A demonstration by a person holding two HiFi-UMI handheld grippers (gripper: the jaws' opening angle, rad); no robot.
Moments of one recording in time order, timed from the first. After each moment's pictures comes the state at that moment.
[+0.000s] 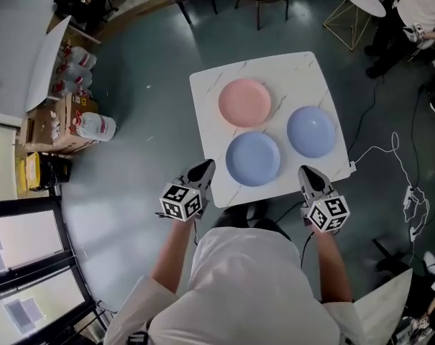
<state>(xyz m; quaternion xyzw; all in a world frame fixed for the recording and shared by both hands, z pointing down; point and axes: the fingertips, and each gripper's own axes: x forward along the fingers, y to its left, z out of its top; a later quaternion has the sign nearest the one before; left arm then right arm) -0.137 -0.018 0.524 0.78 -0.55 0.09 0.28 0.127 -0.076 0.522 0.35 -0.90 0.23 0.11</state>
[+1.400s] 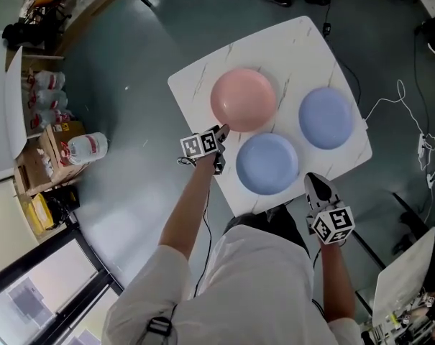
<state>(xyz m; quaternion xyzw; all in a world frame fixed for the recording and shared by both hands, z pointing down) -0.203 -0.227 0.805 0.66 -0.50 0.14 0.55 0.077 -0.113 0.608 0.44 -0.83 0.31 0.16</state>
